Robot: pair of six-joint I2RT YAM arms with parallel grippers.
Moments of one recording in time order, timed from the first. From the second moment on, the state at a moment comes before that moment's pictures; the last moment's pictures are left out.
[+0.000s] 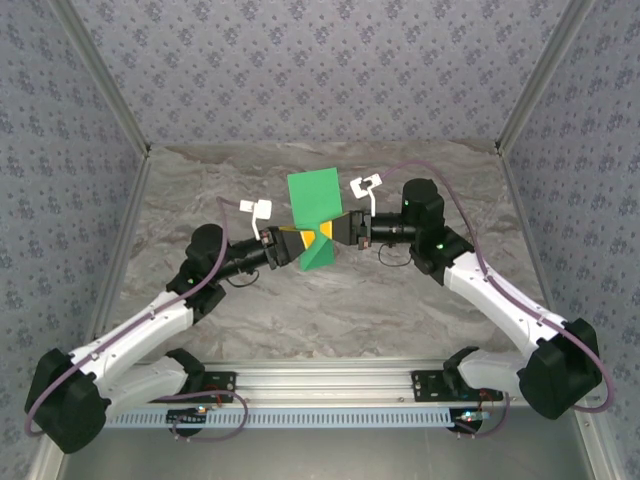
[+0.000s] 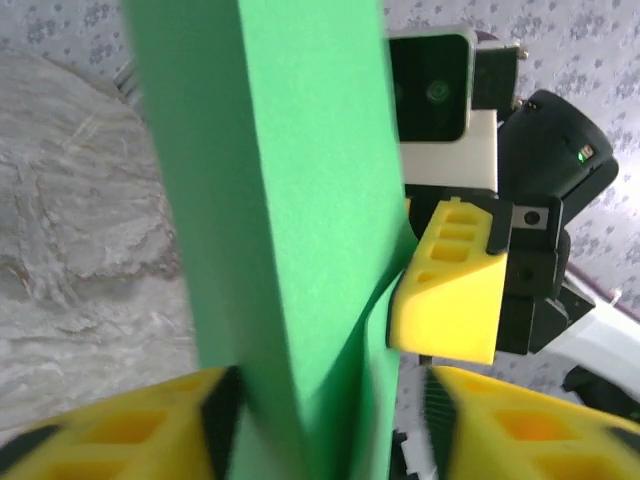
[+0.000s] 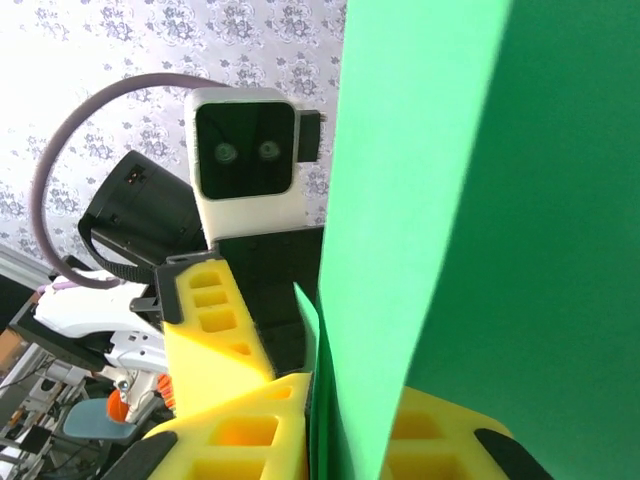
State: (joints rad) left arm -0.65 0.99 0.62 0.44 0.56 -0.91; right arm 0.55 1.21 0.95 0.12 -0.91 0.70
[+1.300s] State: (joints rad) left arm -1.11 2.07 1.58 -1.29 -0.70 -1.01; right arm 0.20 0.76 0.96 -0.88 0.09 0.32
